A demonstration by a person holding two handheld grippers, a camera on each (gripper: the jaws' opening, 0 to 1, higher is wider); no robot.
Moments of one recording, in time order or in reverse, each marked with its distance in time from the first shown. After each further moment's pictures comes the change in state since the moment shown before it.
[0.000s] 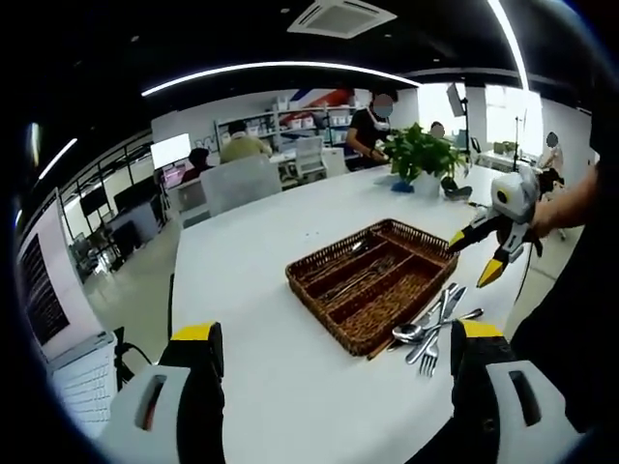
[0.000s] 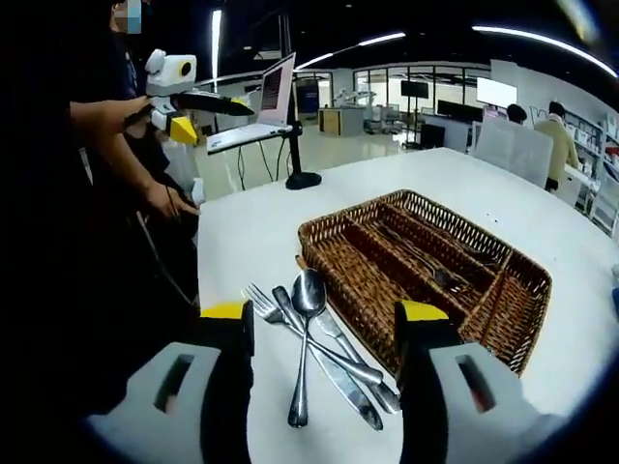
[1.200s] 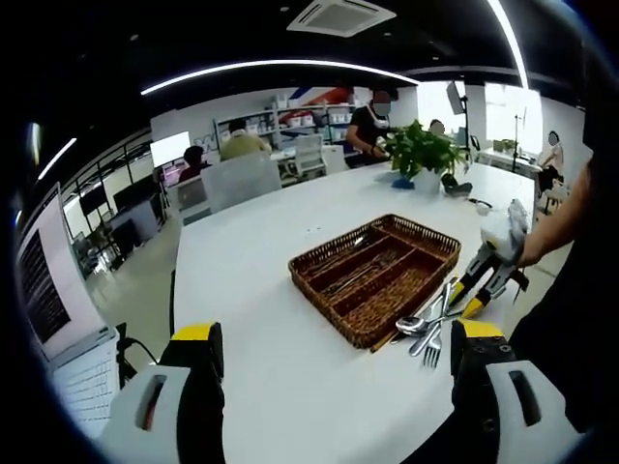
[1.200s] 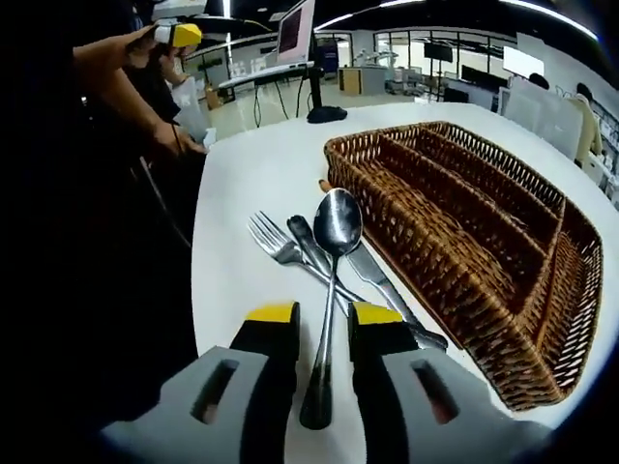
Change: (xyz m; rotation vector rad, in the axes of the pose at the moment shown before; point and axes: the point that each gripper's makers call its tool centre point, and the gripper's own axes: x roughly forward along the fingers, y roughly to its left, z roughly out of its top) left arm -0.006 0.005 -0.005 -0.007 0.032 0.000; right arm 0.053 0.029 -0.087 -0.007 0.210 0.096
